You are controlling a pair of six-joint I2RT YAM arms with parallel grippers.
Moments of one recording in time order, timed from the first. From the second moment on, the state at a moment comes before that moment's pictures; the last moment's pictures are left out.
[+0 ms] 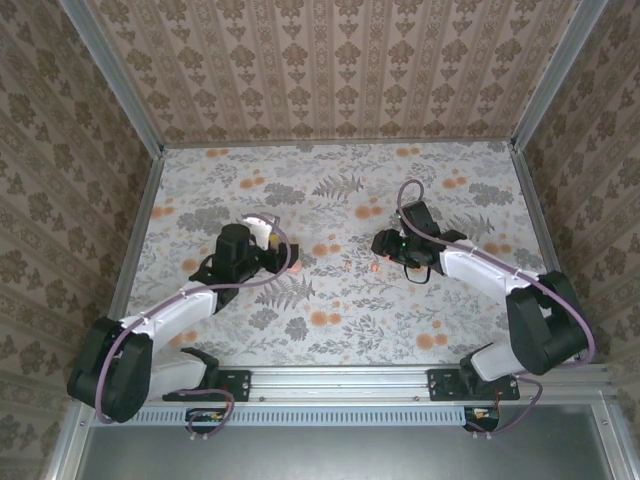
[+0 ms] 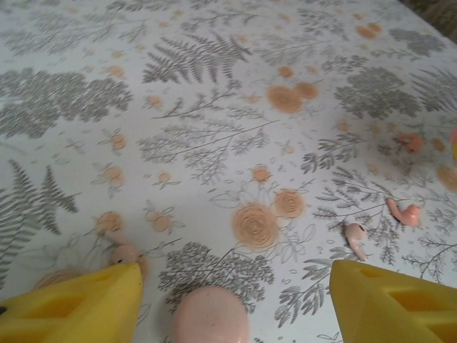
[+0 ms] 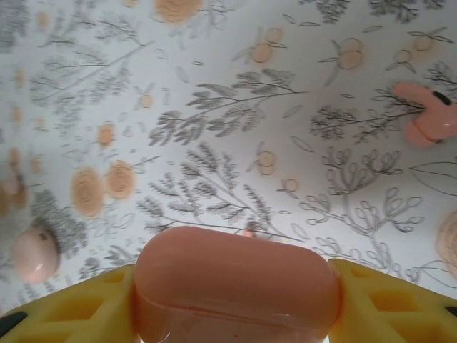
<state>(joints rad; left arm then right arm) -0.50 1.19 0.48 0.25 0.23 -0.16 0.40 1.43 0.82 -0.31 -0.10 0.75</state>
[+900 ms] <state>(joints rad) -0.88 1.54 0.35 1.16 0.15 0.03 0.58 1.23 0.63 0.21 -0.28 0.95</state>
